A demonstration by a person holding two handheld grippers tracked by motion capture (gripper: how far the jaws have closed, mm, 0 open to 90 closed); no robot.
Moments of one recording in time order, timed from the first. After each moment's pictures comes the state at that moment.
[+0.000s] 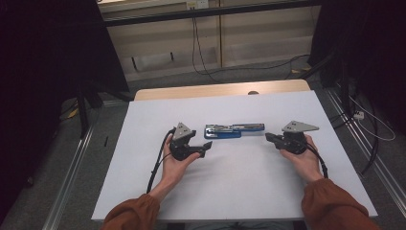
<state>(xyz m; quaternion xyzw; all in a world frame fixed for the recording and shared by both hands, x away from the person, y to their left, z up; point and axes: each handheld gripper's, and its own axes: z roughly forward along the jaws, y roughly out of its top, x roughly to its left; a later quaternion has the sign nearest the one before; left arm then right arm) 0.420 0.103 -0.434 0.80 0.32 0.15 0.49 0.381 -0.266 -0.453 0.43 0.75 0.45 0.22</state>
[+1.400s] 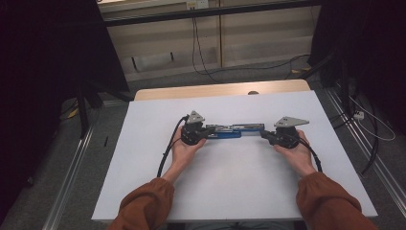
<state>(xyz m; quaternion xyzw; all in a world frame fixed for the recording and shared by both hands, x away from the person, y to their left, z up) 0.468 0.070 -0.440 0.83 0.30 0.11 0.46 0.402 -0.254 -0.455 0.43 0.76 0.44 0.21</state>
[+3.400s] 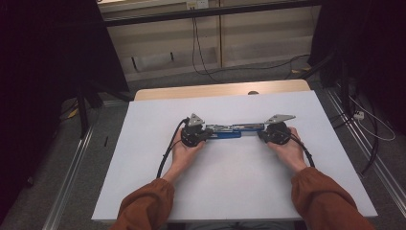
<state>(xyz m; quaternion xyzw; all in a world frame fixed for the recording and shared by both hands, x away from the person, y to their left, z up) 0.470 0.073 -0.454 0.84 0.30 0.13 0.44 0.424 -0.238 -0.463 0.46 0.79 0.36 0.20</state>
